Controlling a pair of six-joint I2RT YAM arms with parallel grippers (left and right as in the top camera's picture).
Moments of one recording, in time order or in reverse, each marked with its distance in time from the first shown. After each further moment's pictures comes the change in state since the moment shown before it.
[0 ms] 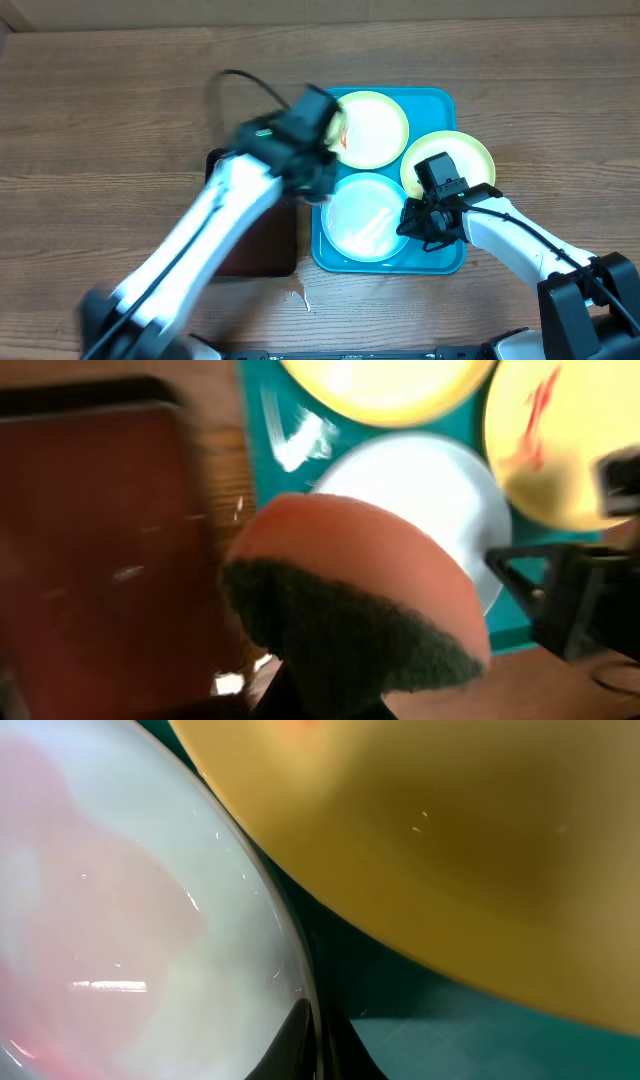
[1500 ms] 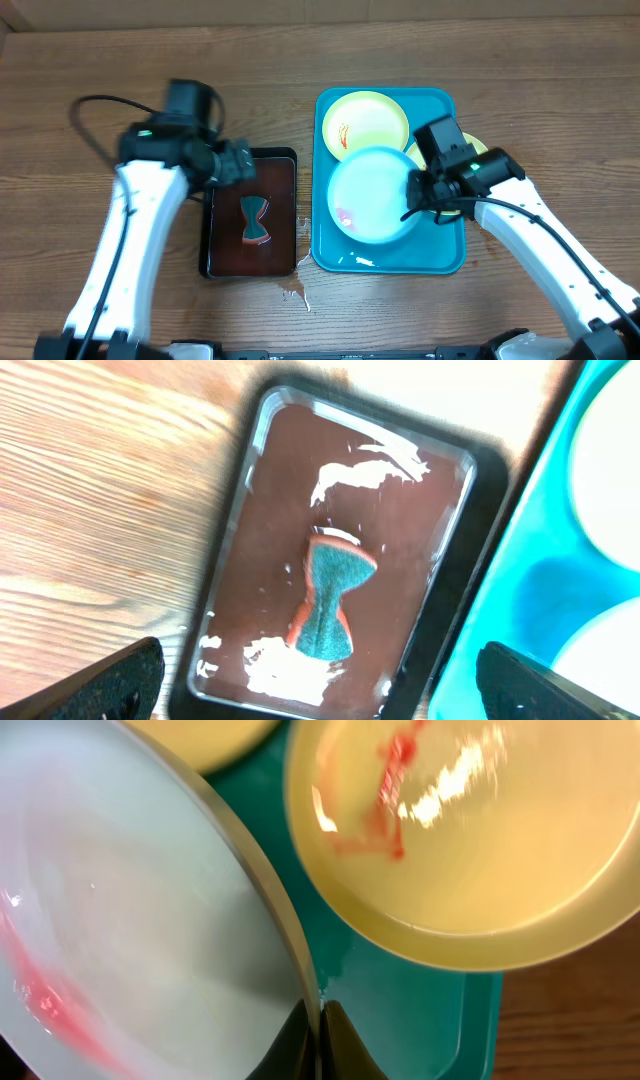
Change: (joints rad) left arm 0.436 -0.090 -0.121 -0.026 -0.055 0.016; right arm 0.055 -0.099 0.363 -0.381 0.196 -0.149
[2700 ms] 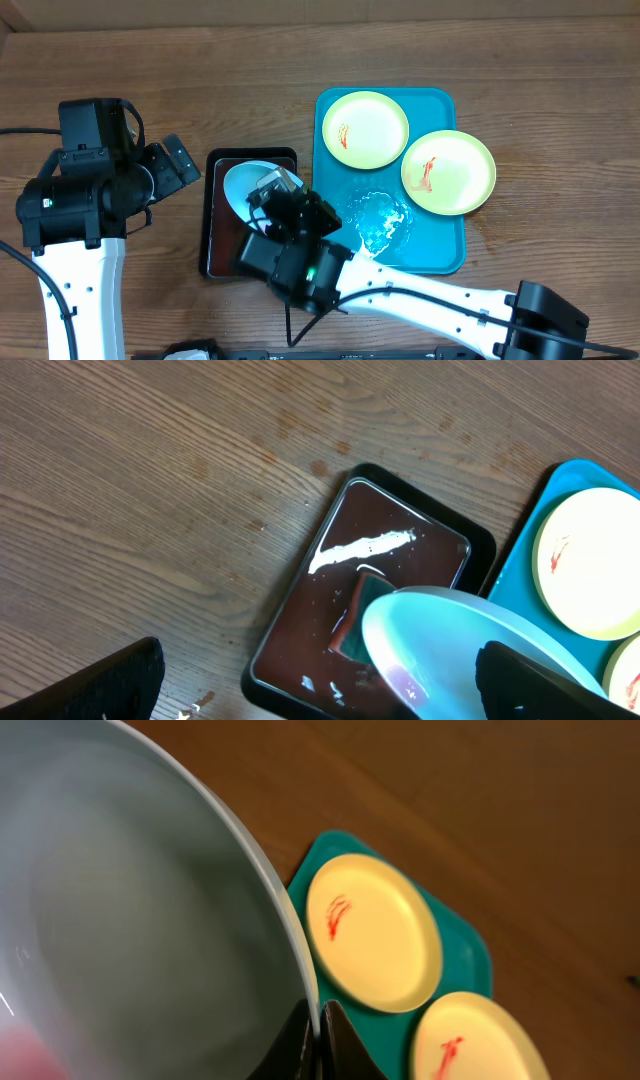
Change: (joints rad) left arm 0.190 -0.249 0.121 -0.146 -0.040 0.000; right arm 0.798 0.260 0.204 0.281 0.940 -0.075
